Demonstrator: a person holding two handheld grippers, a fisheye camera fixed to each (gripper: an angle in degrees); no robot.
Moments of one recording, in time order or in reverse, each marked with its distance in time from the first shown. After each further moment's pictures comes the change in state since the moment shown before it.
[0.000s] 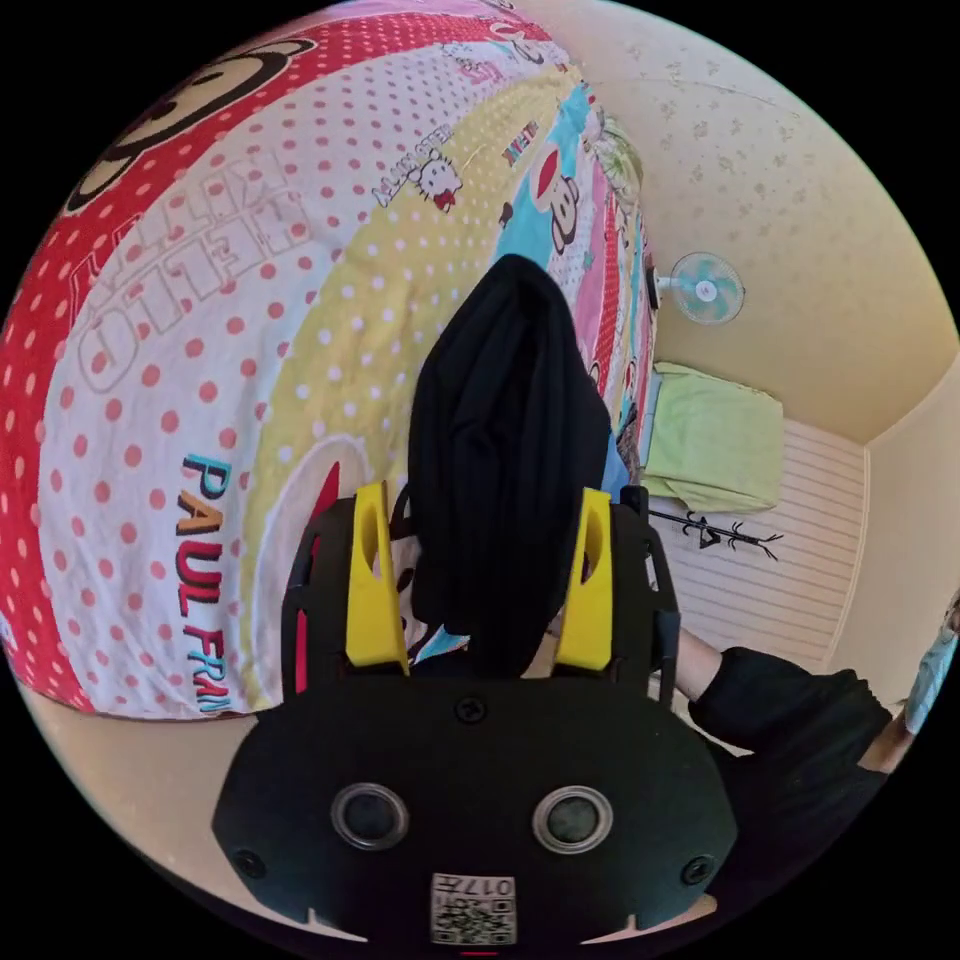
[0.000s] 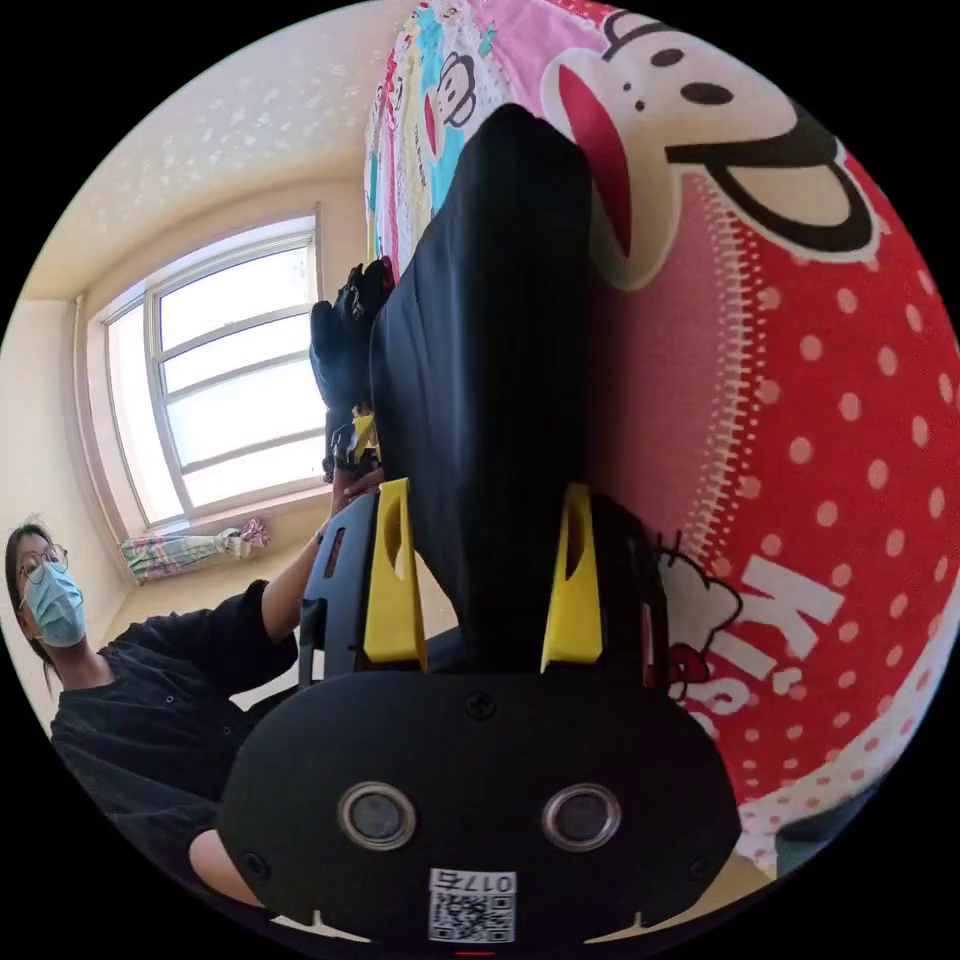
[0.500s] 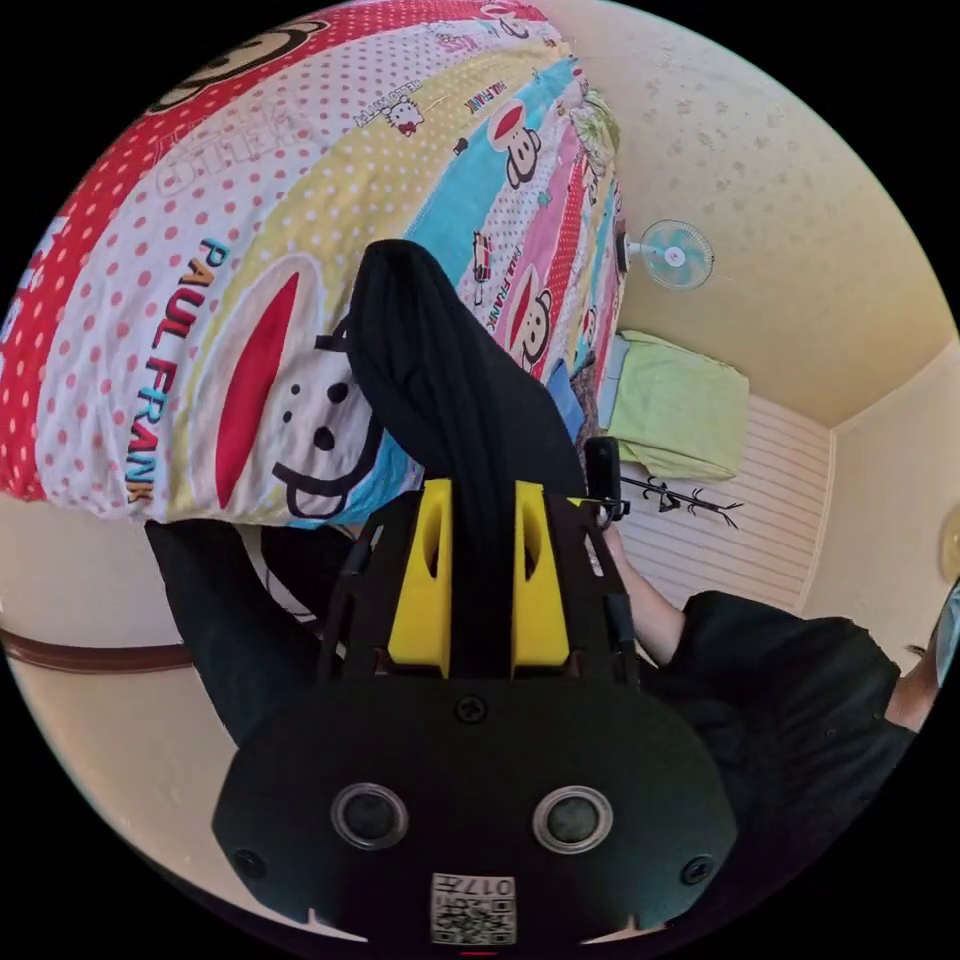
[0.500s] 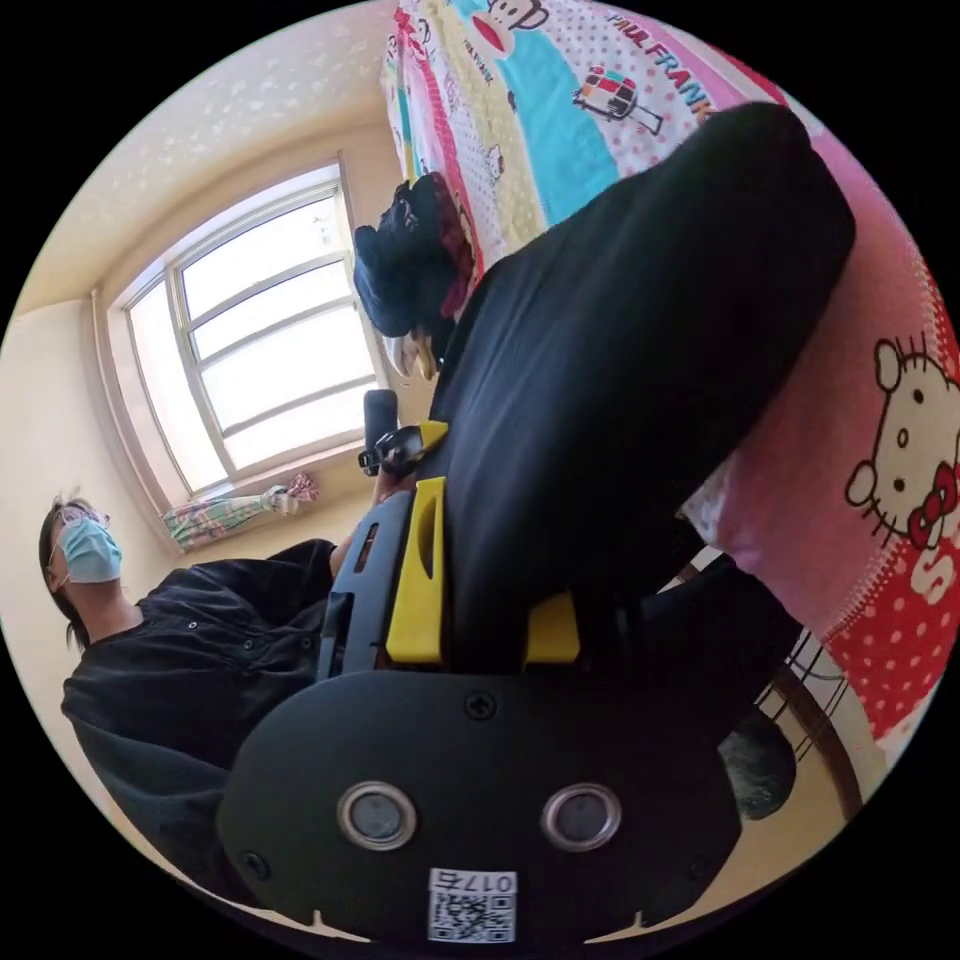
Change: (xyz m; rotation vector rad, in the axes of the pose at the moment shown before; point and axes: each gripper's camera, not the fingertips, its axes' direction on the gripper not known) left arm 0.026 0.133 -0.031 -0.030 0.174 -0.008; right arm -0.081 0.056 0.028 -0.125 -0.127 -0.013
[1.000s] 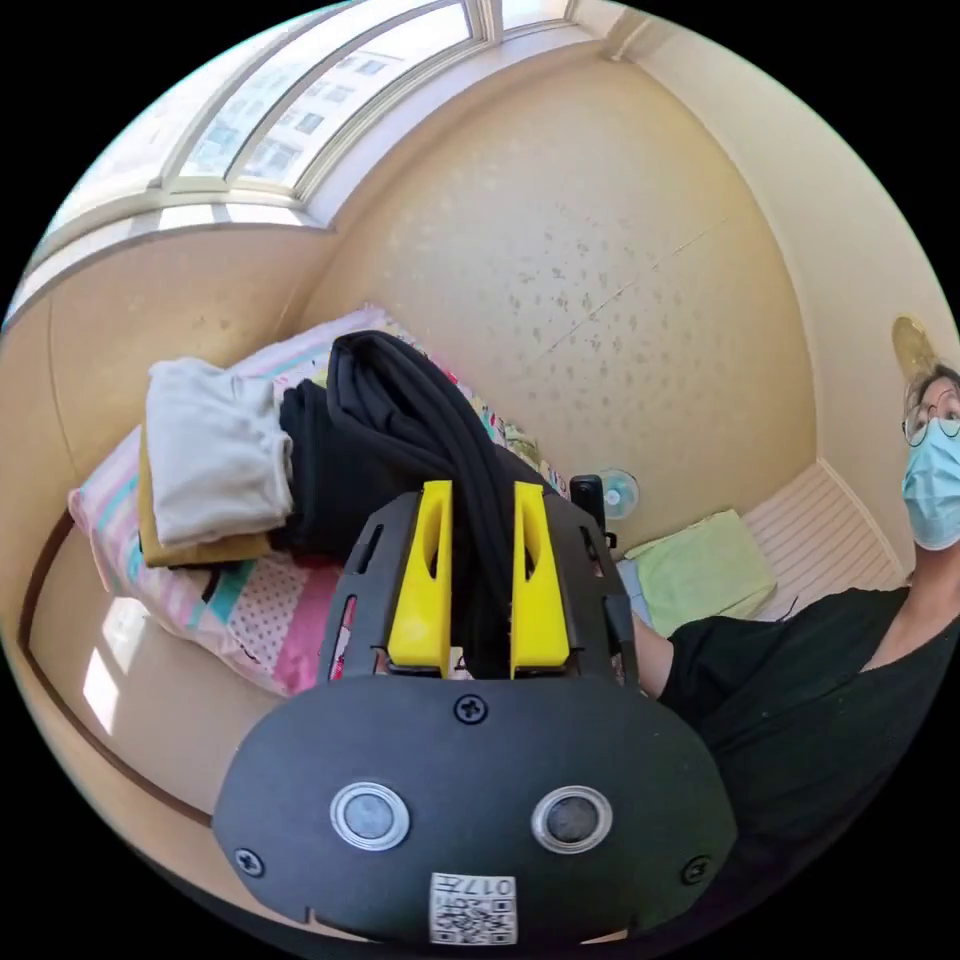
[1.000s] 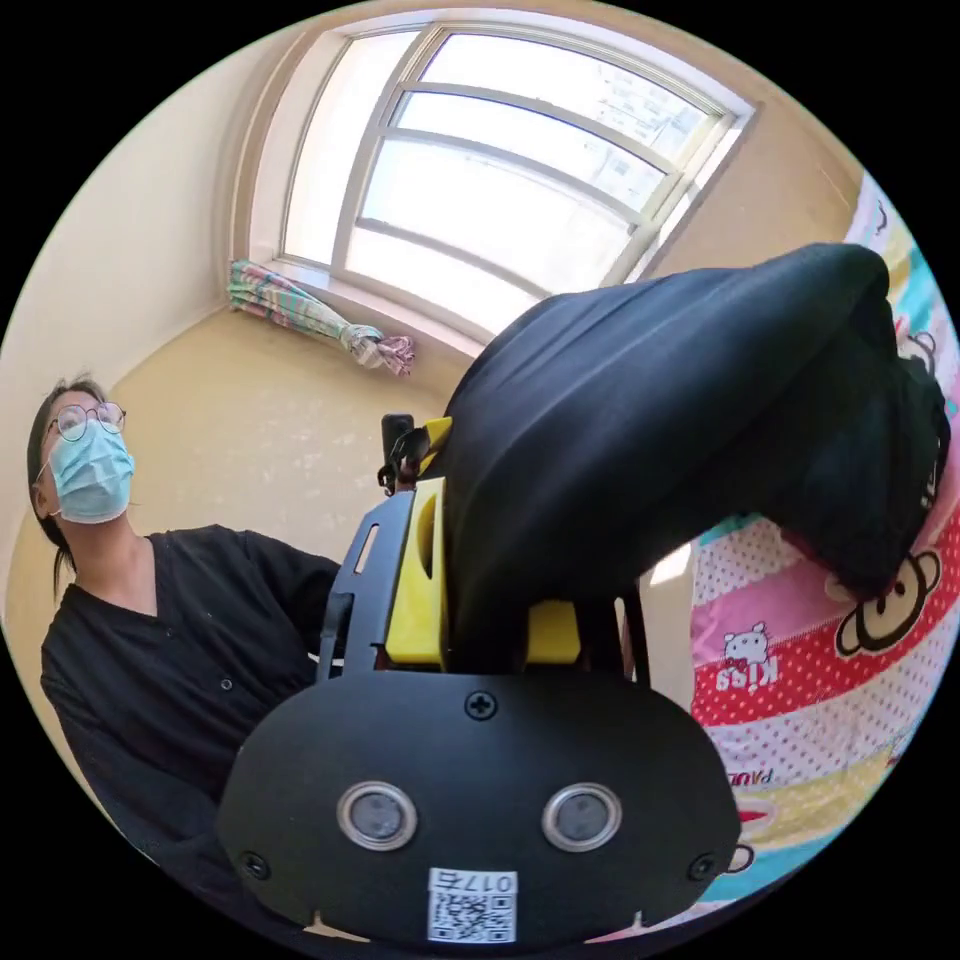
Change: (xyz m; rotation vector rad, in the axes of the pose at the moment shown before) left arm 0.096 0.143 -0.446 0.947 -0.275 0.358; right arm -0.369 -0.215 0.253 -0.320 -0.016 -0.799
